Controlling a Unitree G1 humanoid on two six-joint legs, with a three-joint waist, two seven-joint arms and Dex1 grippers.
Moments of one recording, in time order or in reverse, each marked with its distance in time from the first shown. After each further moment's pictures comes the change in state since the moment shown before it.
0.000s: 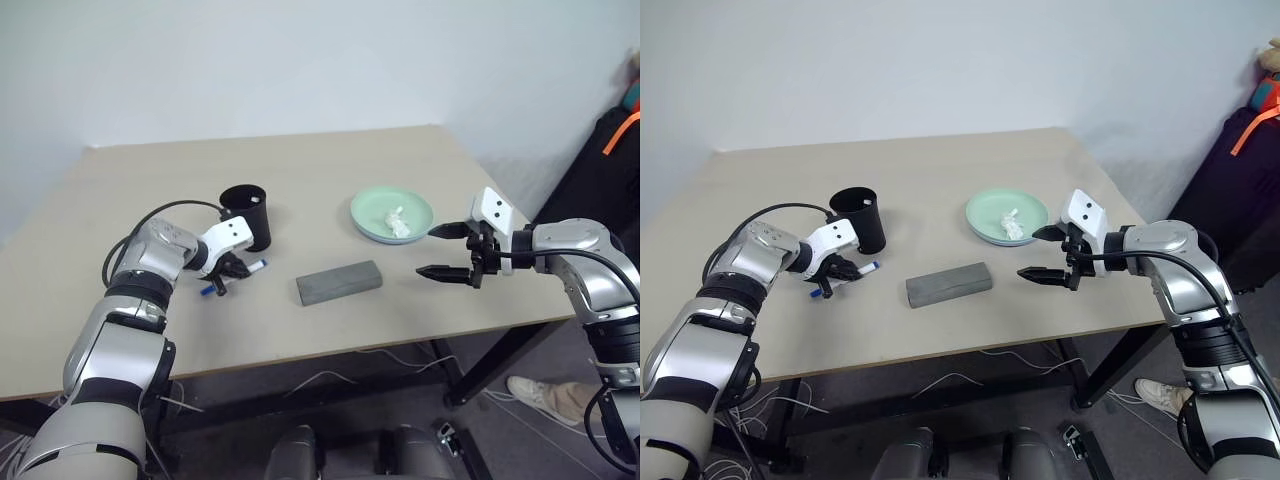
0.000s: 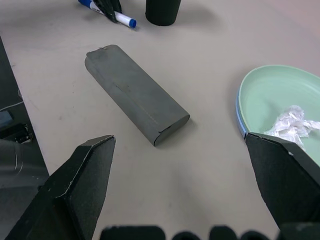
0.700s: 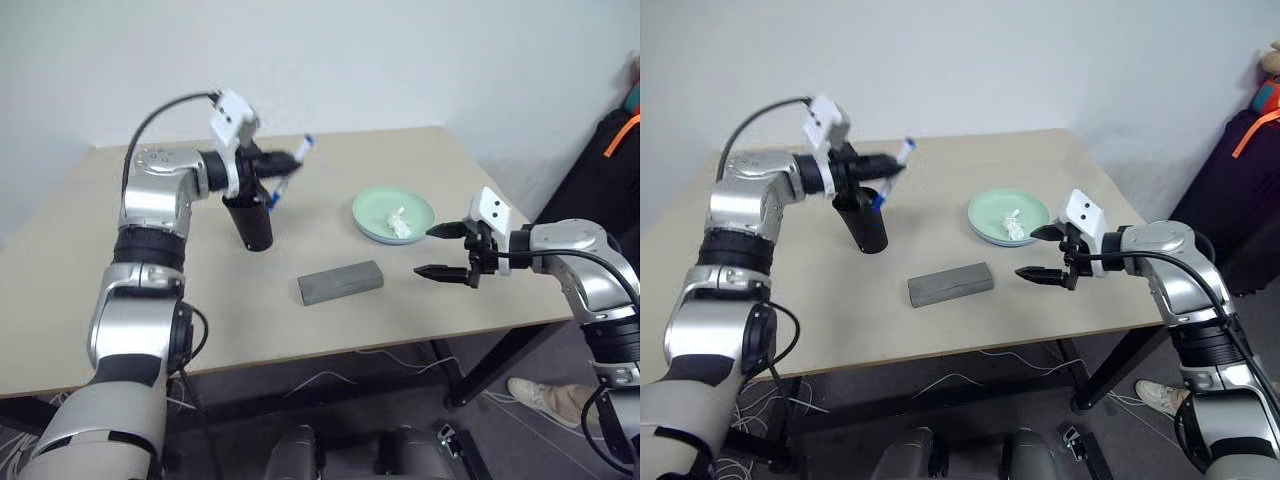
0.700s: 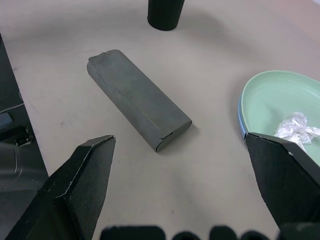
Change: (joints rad) left arm -0.205 -0.128 0.375 -0.127 -0.350 0.026 0.247; right arm 0.000 0.013 0.000 0.001 0.000 -0.003 -0.009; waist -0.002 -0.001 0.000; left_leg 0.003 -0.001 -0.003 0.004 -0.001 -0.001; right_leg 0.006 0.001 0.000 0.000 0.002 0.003
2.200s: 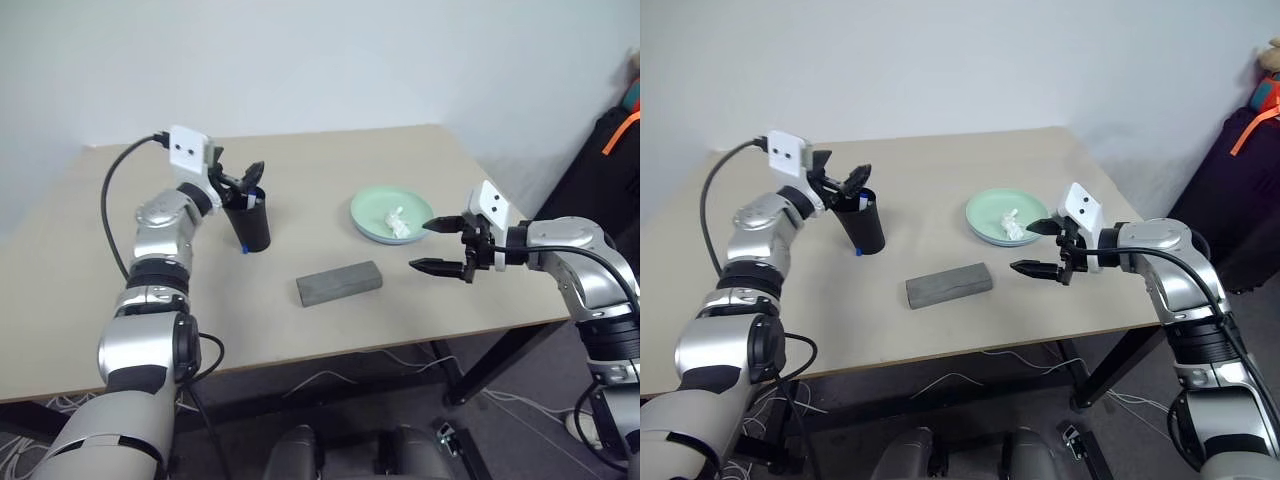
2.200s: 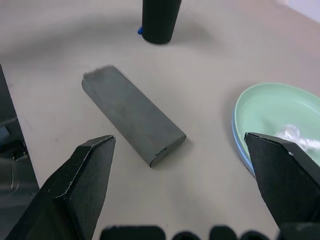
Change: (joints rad) left arm 0.179 0.018 0.119 0.030 -0.079 -0.203 0.189; right arm -0.041 0.053 -0.012 0.006 0.032 0.010 -0.031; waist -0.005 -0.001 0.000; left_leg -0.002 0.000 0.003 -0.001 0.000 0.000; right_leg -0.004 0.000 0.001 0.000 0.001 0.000
